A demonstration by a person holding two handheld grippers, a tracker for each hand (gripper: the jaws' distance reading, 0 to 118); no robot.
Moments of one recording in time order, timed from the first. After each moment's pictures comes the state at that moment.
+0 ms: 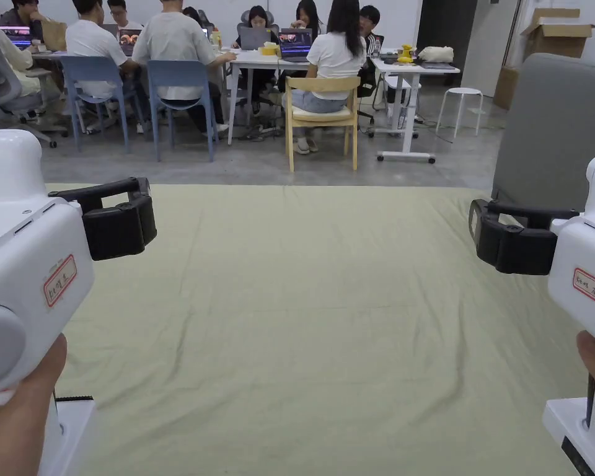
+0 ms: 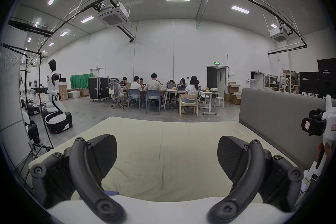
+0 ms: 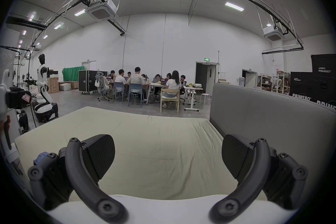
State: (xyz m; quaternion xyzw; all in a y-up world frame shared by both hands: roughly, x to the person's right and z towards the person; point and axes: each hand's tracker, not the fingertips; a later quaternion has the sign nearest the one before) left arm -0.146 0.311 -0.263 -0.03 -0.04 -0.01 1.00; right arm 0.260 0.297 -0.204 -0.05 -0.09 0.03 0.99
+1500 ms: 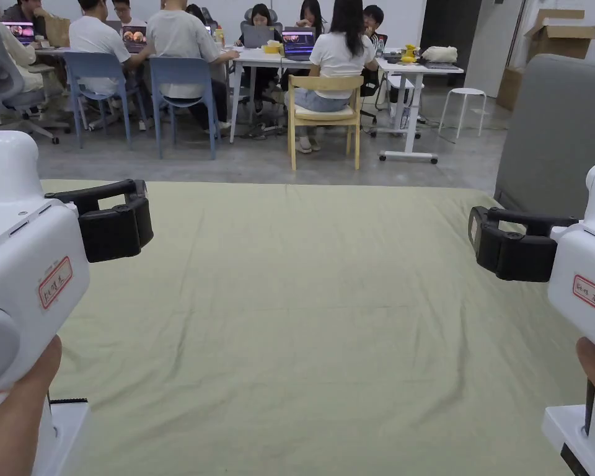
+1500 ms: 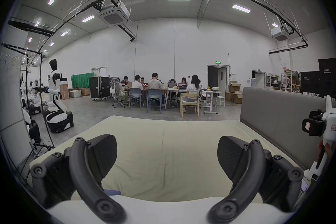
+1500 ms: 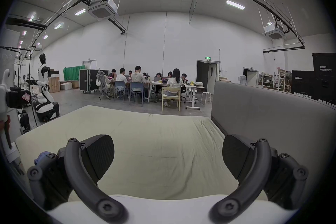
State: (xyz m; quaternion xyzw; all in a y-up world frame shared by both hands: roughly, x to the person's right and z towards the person) left arm -0.151 0.307 -0.264 -0.03 -0.04 -0.01 1.00; right arm 0.260 0.292 -0.208 -0.05 -0.09 0.03 0.99
